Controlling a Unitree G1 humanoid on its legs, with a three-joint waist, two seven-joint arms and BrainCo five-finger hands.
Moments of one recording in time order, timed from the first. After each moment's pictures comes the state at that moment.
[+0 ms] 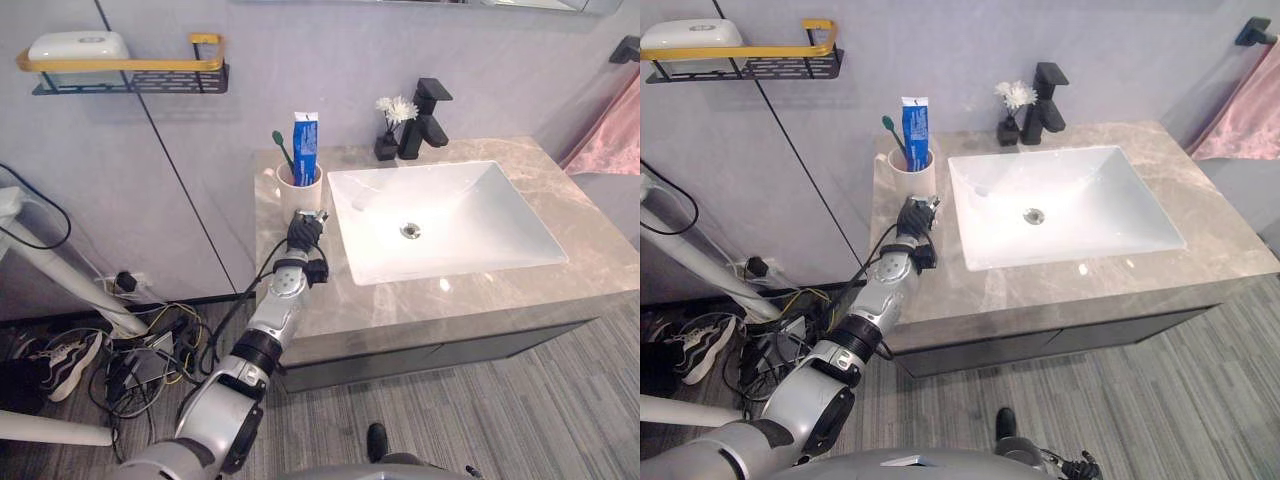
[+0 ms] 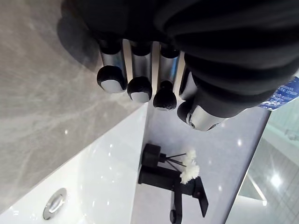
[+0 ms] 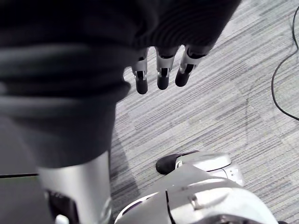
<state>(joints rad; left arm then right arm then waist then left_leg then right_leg) -0.59 0.06 -0.26 0.63 -0.35 -0.16 0.27 0.17 -0.06 -0.32 1.09 -0.02 -0.05 -0.13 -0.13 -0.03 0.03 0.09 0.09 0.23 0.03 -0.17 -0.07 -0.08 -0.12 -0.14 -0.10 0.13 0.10</state>
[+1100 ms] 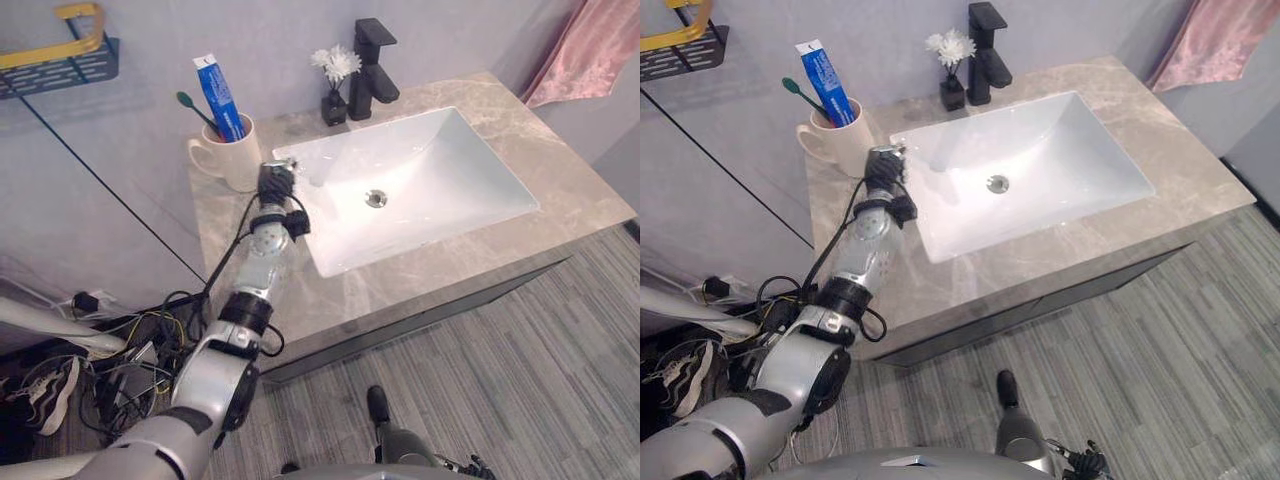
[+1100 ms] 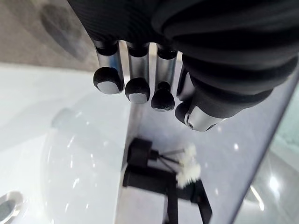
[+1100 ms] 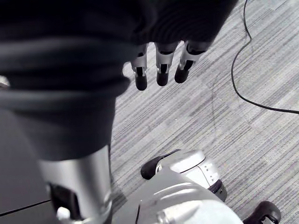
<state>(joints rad) -0.73 0.13 -0.21 0.56 -0.30 -0.16 0.34 0.18 -0.06 -0.36 1.02 -0.02 -0.06 -0.10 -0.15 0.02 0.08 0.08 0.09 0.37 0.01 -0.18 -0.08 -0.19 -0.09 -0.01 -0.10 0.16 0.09</state>
